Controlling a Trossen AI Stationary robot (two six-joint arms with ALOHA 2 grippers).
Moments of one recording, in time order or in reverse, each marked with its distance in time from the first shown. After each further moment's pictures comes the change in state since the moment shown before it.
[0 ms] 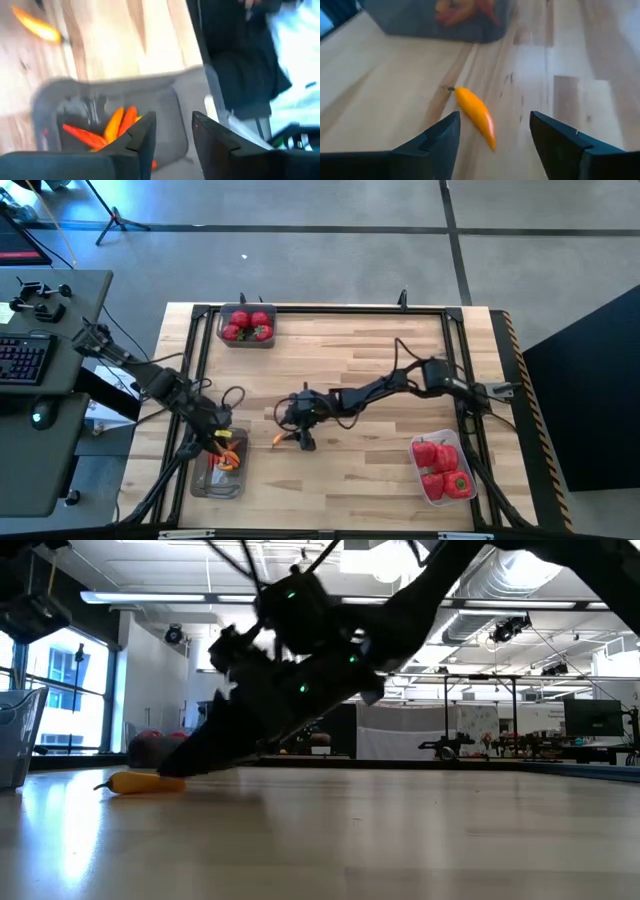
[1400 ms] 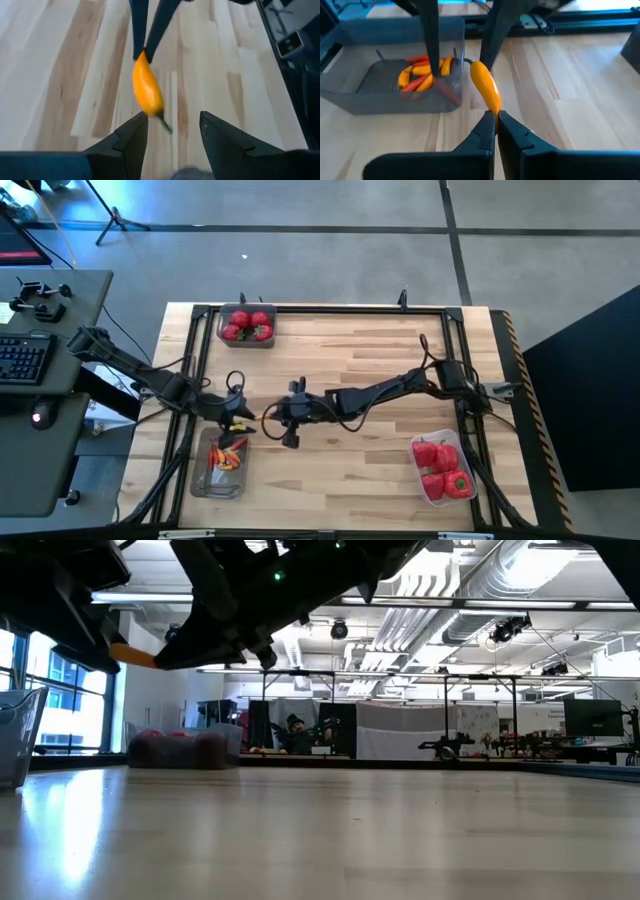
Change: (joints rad) left arm 0.088 0.015 -0.151 0.304 -0.466 -0.010; right arm 0.077 -0.116 0.205 -0.299 0.400 0.122
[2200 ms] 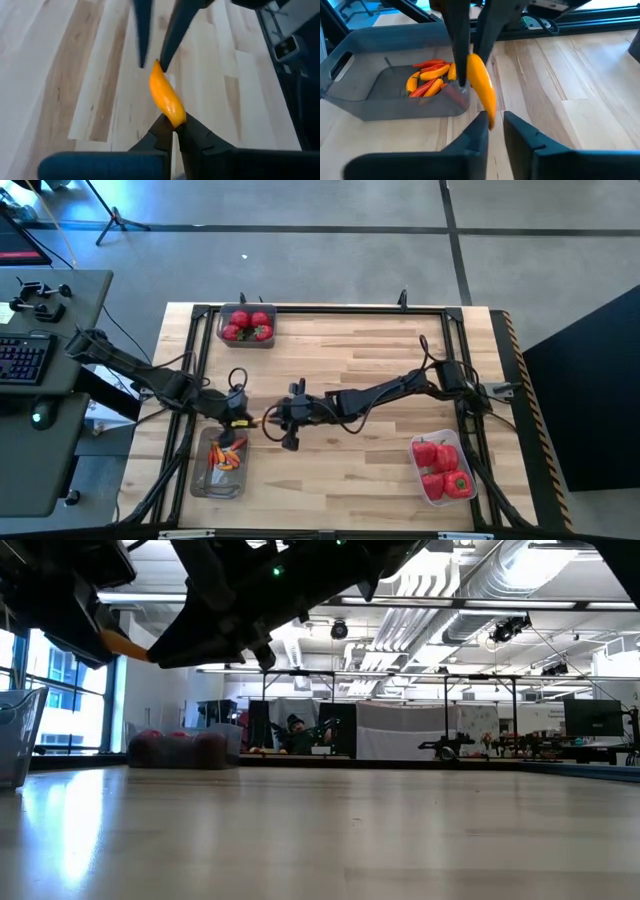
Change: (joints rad) left arm 0.045 0.024 0.011 0.025 0.047 0.012; right arm 0.009 0.000 0.000 0.019 -0.007 0.044
